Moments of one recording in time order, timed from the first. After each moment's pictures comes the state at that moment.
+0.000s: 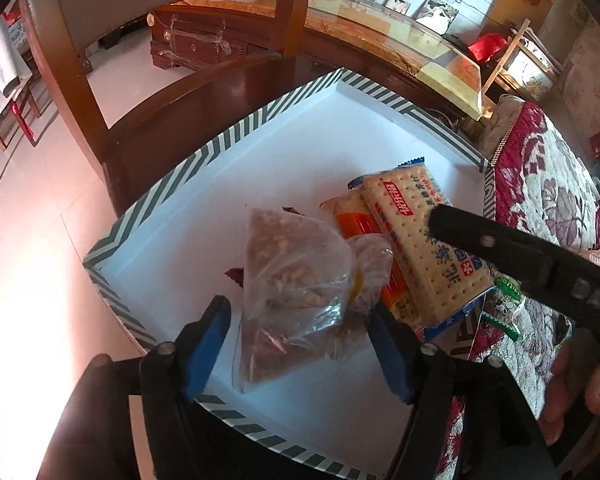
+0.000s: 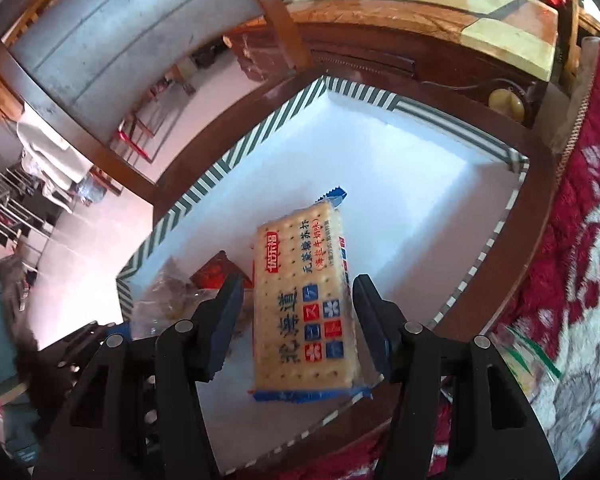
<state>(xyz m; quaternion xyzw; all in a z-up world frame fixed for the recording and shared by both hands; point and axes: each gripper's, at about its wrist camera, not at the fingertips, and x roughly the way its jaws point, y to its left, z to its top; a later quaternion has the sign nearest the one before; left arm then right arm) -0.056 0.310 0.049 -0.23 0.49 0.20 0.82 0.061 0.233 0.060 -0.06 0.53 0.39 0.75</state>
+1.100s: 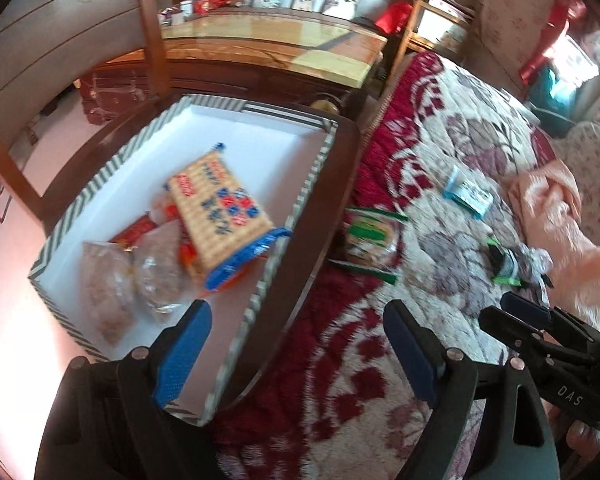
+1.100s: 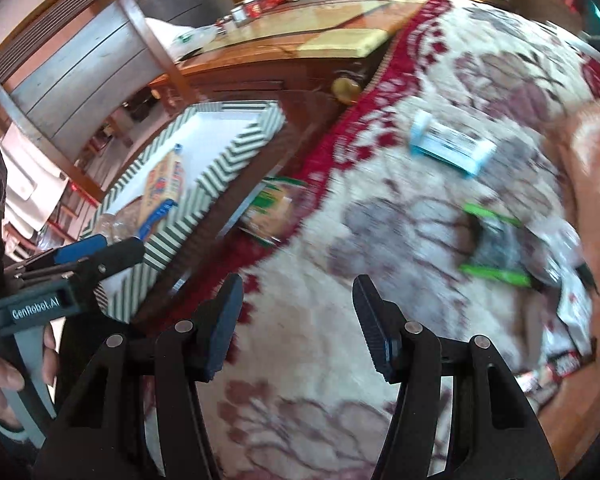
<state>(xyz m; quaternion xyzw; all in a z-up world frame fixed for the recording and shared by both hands) -0.038 0.170 0.089 -0.14 0.48 0.11 0.86 0.000 0.004 0.083 -0.01 0.50 0.26 0.82</state>
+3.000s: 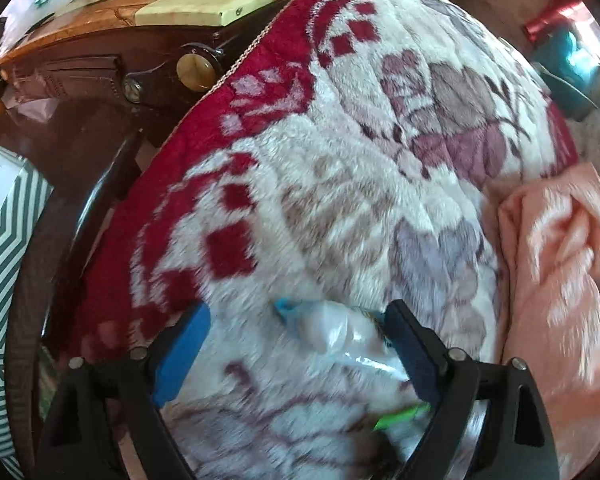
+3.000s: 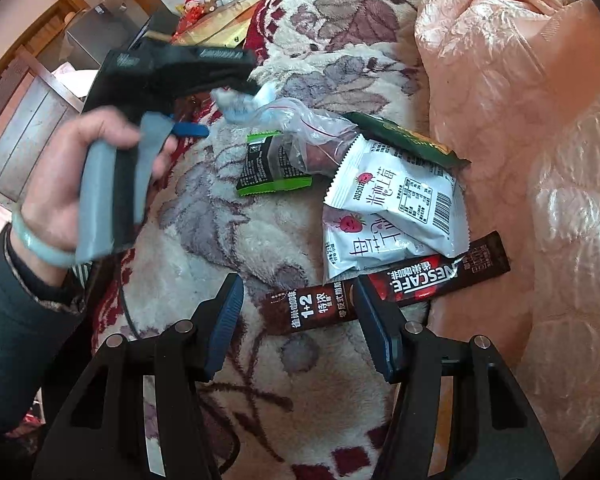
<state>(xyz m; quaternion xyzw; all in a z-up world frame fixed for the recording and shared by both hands) 0.187 0.041 0.017 -0.16 0.56 0.05 0.81 0.003 -0.159 0.050 0.08 0.54 0.18 0.82</state>
